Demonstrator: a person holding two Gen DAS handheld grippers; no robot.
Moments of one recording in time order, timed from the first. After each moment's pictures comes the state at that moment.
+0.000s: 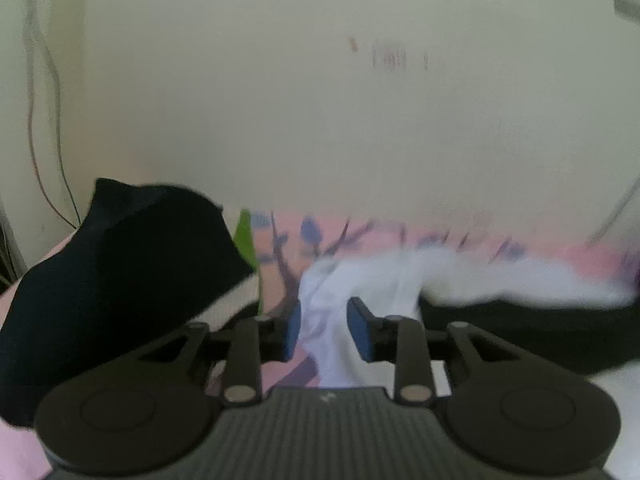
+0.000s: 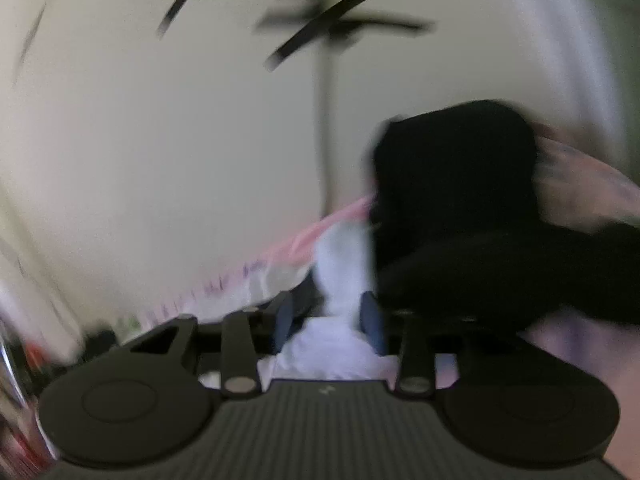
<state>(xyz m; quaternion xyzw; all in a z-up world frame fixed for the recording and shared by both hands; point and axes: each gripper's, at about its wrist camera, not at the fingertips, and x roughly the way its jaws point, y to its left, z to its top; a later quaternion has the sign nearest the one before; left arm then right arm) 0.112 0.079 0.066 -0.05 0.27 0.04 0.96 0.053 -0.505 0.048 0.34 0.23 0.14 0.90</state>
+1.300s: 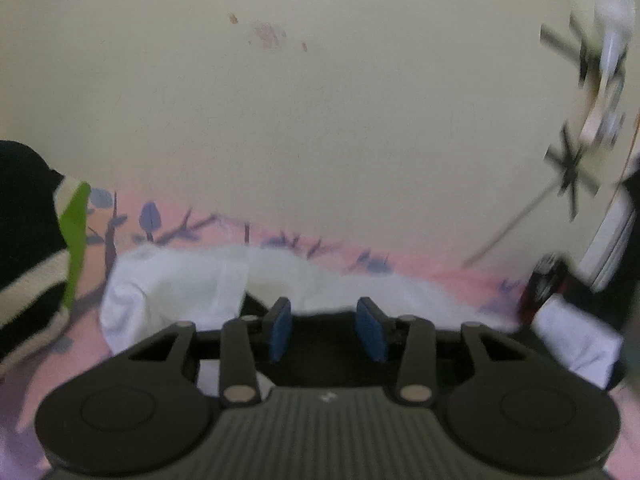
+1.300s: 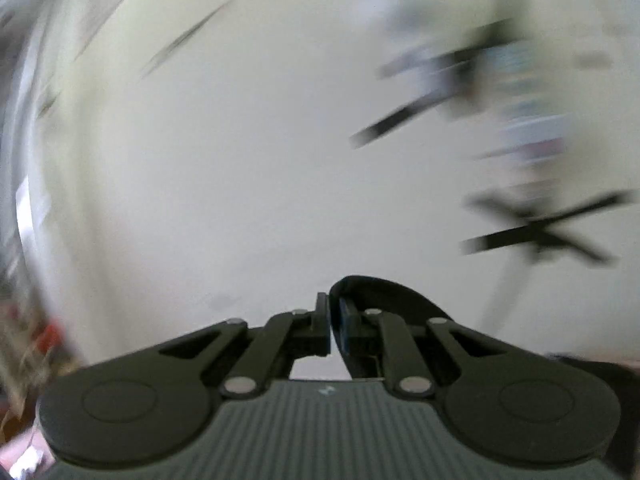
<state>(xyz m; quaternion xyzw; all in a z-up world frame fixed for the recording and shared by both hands) 0.154 0.042 0.051 -0.15 0.24 -0.15 0.95 0.107 -0.356 0.216 0.15 0.07 0.26 0.95</state>
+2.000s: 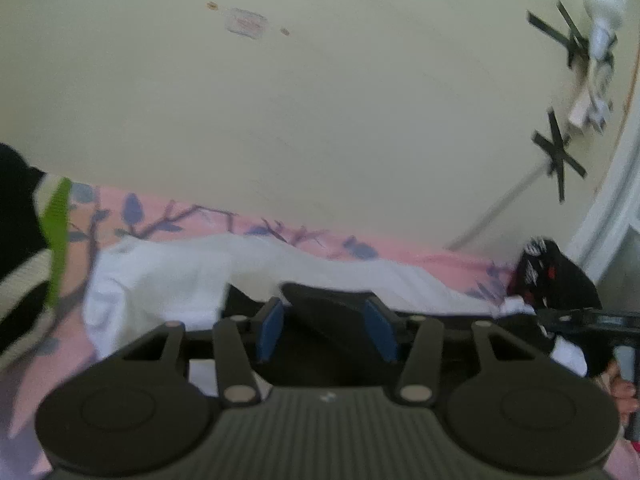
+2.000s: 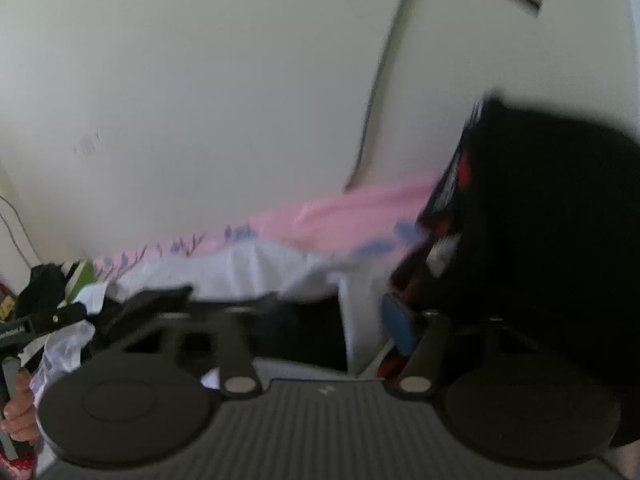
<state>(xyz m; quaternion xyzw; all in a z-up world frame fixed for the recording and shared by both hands) 0.163 0.026 0.047 -0.12 0.28 -0.18 0.94 0.182 -0.383 0.056 0.19 0.32 0.16 0.91</state>
